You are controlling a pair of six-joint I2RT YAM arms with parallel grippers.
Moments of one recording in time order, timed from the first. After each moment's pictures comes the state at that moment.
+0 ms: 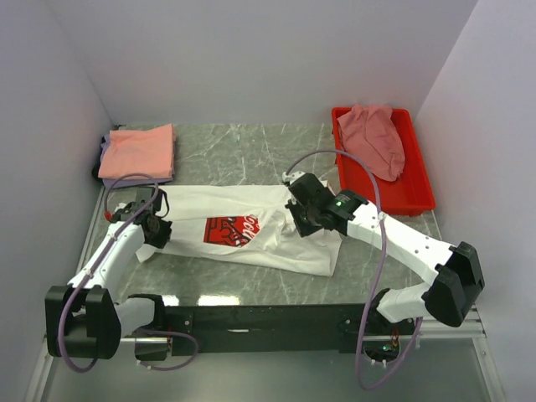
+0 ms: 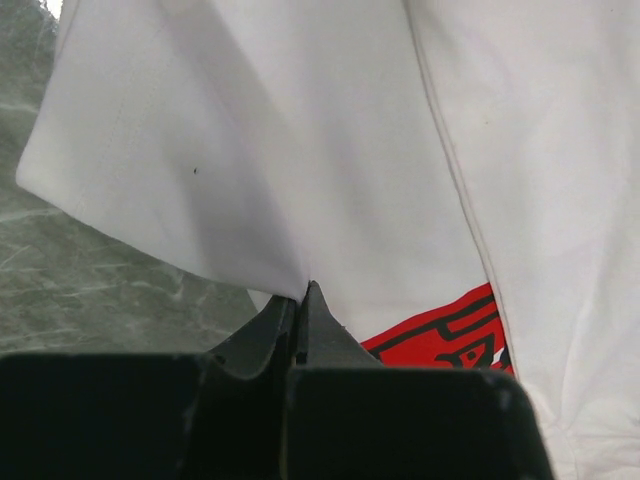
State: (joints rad) left arm -0.05 1.13 0.71 -0.78 -0.26 -1.25; right arm 0.79 1.34 1.10 -0.78 0.13 0.26
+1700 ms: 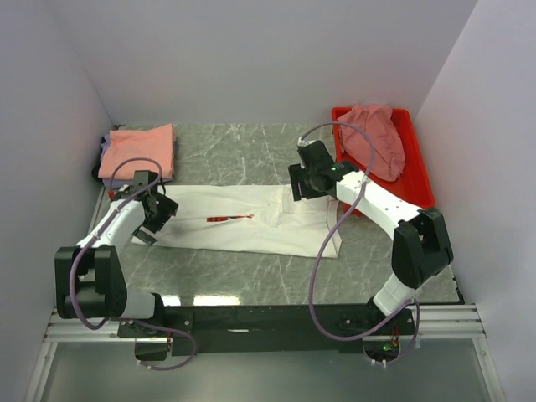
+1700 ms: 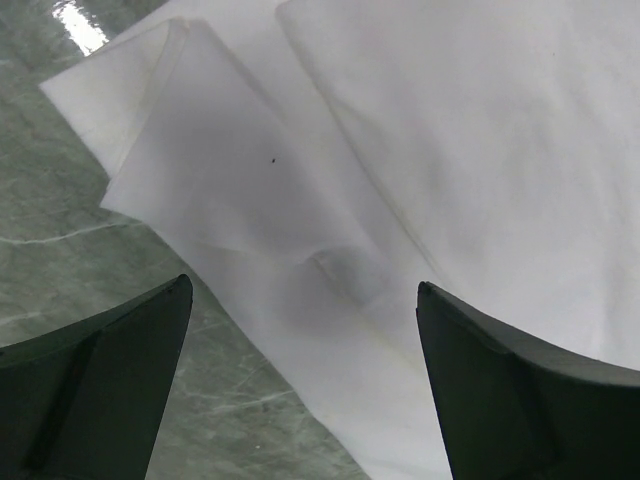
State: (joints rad) left arm 0.02 1.36 0.85 -0.69 -0.23 -1.02; right arm 0.52 1.64 1.29 -0.61 0.17 0.26
